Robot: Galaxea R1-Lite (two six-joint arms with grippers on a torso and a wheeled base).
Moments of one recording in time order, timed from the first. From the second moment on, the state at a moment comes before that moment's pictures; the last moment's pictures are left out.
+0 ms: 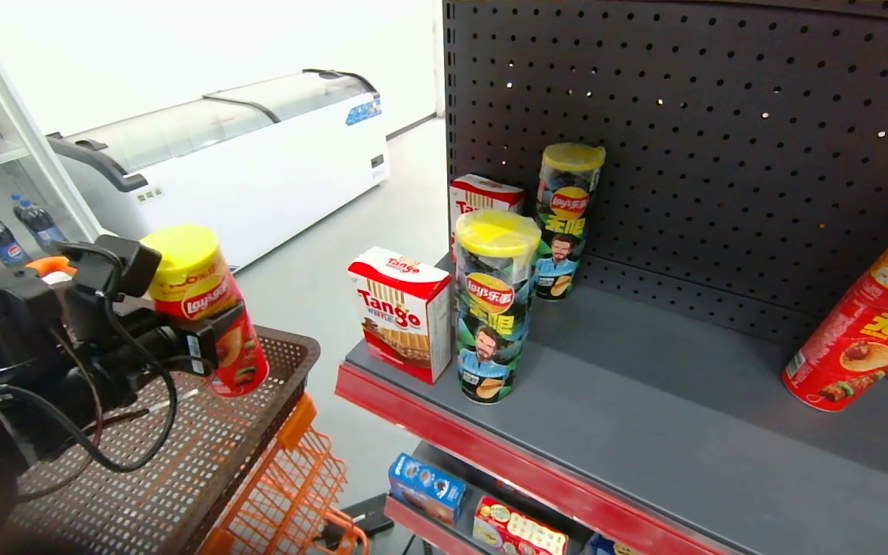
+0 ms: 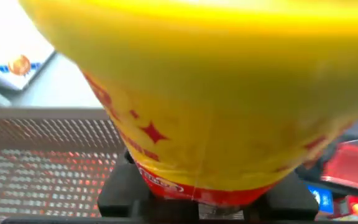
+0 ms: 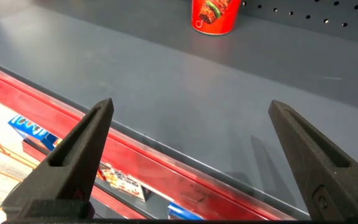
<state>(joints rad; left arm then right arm) 0.01 1.62 -0.50 -1.01 -0.18 0.13 -0.02 0.00 0.00 0.00 0.00 -0.01</state>
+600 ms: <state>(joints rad) -0.20 1.26 -0.49 -0.71 -0.21 0.05 -0.02 0.00 0.00 0.00 0.00 -0.01</state>
